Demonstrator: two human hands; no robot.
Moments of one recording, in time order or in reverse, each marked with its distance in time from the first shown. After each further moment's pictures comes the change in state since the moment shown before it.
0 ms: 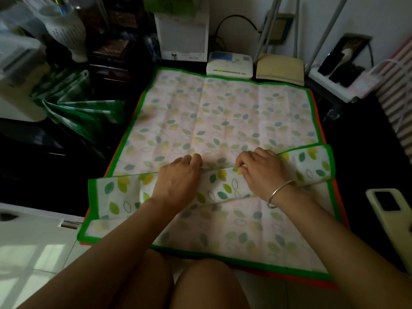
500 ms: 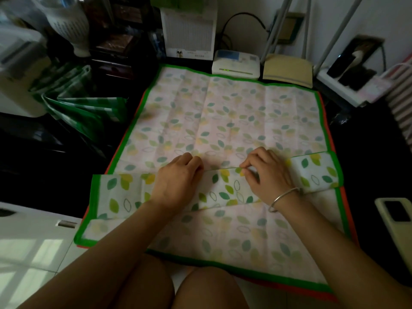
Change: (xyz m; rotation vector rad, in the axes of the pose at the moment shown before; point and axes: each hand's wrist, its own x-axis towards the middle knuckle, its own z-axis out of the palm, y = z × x) left_hand 0.001 -0.020 0.021 -0.219 0.174 0.056; right_hand 0.001 0.009 0.018 0.246 0.067 0.119
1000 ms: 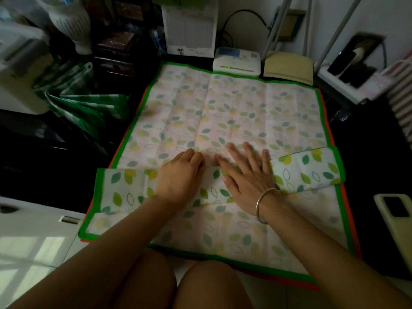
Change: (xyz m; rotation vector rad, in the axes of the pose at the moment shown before) left_hand 0.003 0.006 -0.002 0.106 -0.064 -0.034; right_hand -0.012 -0.037 0.018 -0.377 -0.388 0.053
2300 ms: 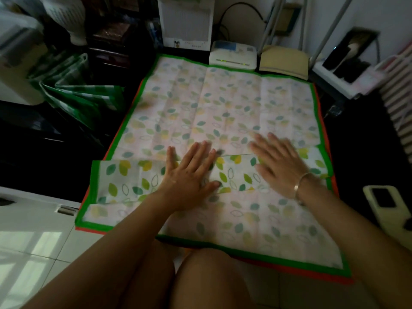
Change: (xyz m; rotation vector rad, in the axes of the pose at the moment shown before) left_hand -0.019 0.017 0.015 0.116 -0.326 0.073; right_hand -0.012 0.097 0.002 -0.037 0.013 -0.080
